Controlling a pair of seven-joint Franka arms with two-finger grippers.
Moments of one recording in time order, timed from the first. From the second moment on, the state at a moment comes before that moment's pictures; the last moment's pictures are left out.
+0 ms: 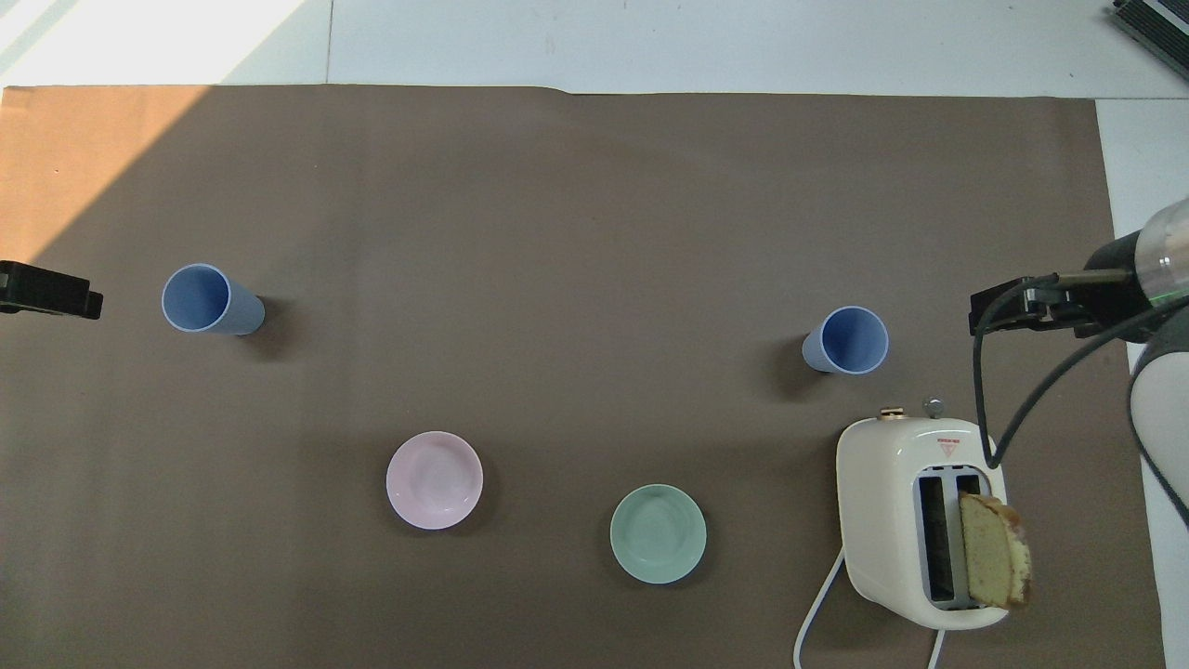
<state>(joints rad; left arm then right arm) -0.05 -0.02 0.04 -1.56 -0.02 1.57 0.15 0.00 -0.01 0.04 -1.64 -0.01 1.59 0.08</state>
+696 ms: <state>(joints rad) -0.05 -0.02 0.04 -1.56 -0.02 1.57 0.15 0.00 -0.01 0.04 -1.64 -0.01 1.59 0.08</state>
